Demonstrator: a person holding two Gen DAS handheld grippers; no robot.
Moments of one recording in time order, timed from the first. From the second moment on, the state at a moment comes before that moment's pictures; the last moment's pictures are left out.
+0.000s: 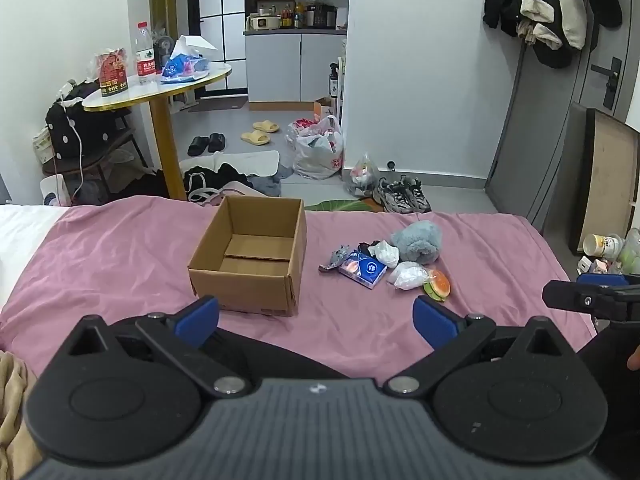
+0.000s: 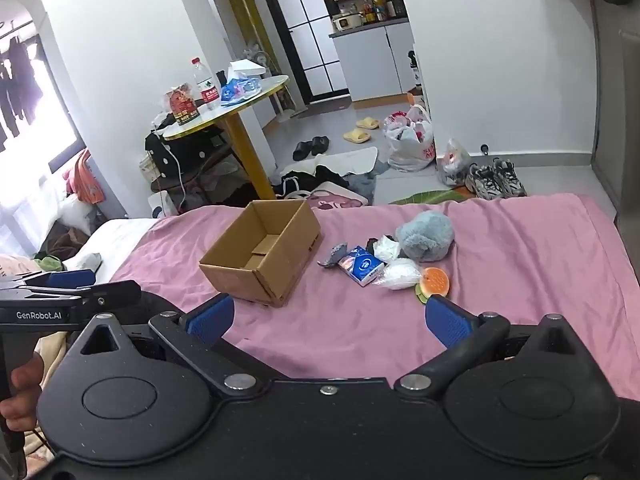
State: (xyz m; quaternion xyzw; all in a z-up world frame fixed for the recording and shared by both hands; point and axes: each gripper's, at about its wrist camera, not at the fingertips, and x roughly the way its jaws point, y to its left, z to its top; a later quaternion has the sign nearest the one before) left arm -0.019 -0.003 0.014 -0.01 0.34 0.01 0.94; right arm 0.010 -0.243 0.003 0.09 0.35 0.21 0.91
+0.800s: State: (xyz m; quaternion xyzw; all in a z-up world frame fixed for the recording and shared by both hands) left arm -0.029 -0.006 0.020 0.00 0.34 0.02 0.94; right arm 0.000 -0.246 0.010 0.08 0.33 0.19 0.92
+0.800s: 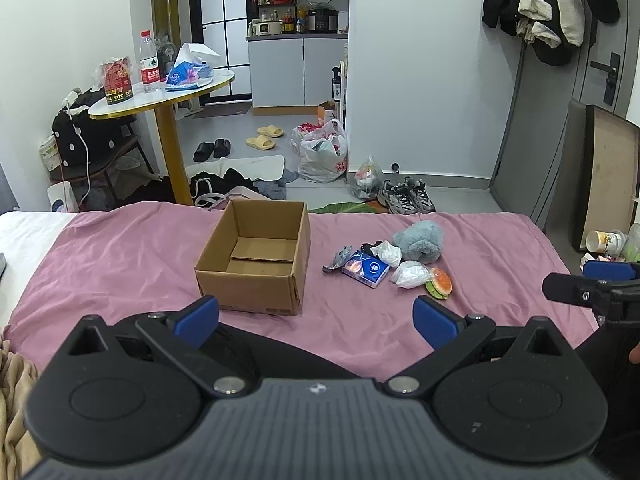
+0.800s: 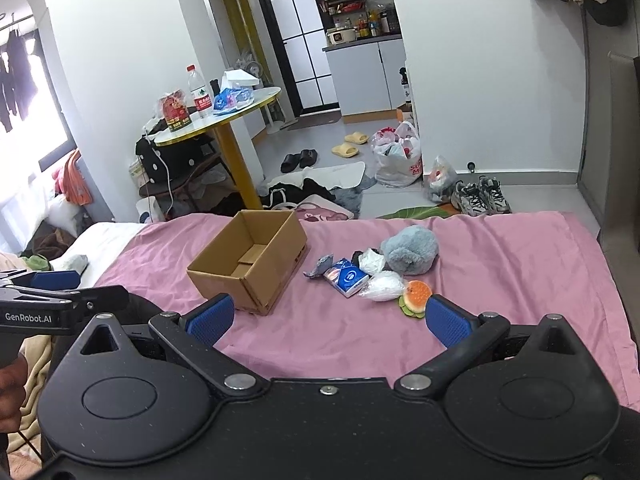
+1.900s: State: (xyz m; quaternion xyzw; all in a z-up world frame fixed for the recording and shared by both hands) left arm -0.023 -0.010 0.021 0.00 0.34 0.01 0.94; right arm -0.003 -0.241 0.006 0.05 0.32 0.19 0.93
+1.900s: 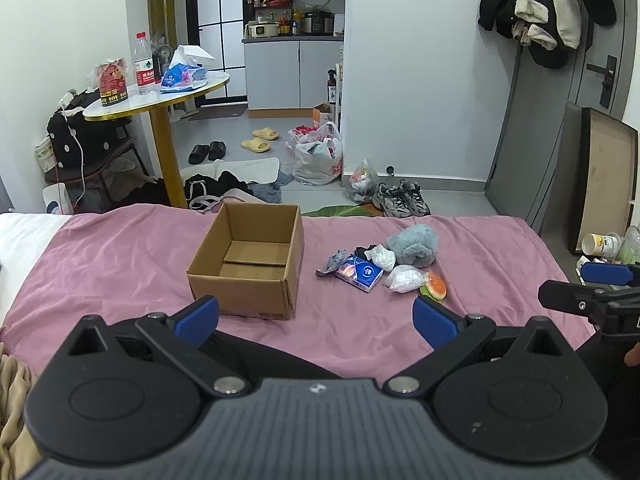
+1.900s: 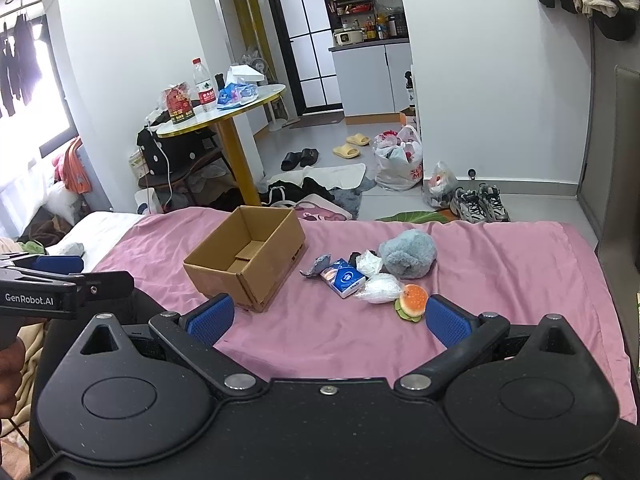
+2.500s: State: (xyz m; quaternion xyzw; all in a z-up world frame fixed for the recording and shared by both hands) left arm -0.007 -0.010 0.008 -0.01 0.35 0.02 0.94; right arm 0.004 -0.234 0.002 0.05 0.34 0.18 0.92
